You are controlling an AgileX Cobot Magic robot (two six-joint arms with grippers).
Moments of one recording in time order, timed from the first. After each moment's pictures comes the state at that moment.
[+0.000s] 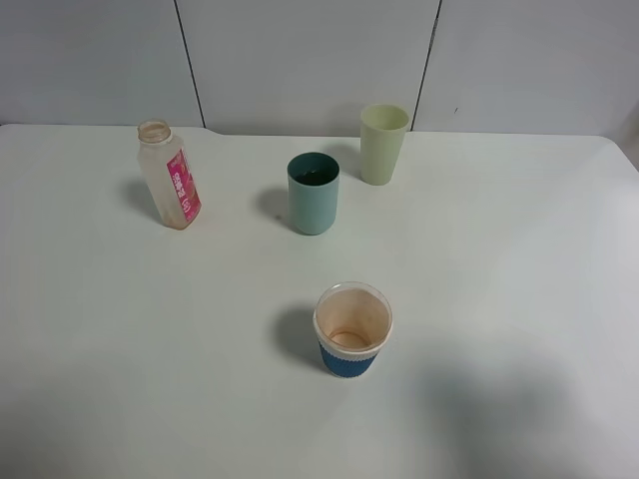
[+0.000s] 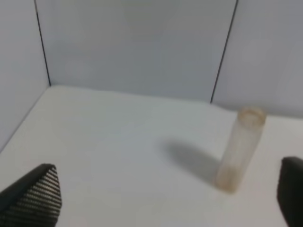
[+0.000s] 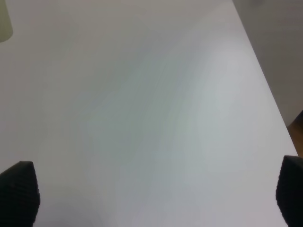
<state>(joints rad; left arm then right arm) 0.08 0.07 -0.52 0.00 0.70 -0.11 -0.01 0.00 -0.50 -0.07 1.06 0.08</state>
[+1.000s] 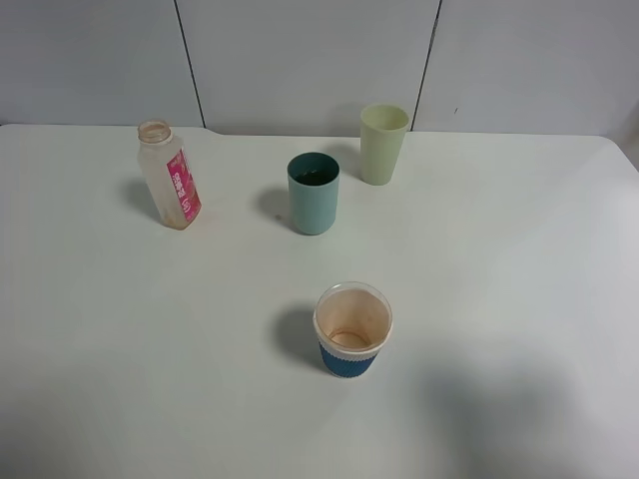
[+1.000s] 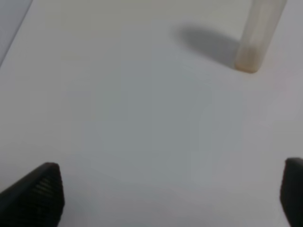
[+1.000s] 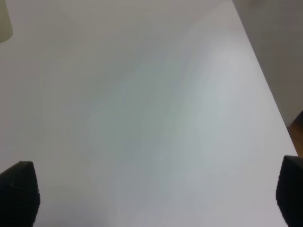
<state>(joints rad) 0.08 0.00 -0.50 0.01 1.05 -0.01 -0.01 0.00 -0.50 -0.07 1.06 0.08</state>
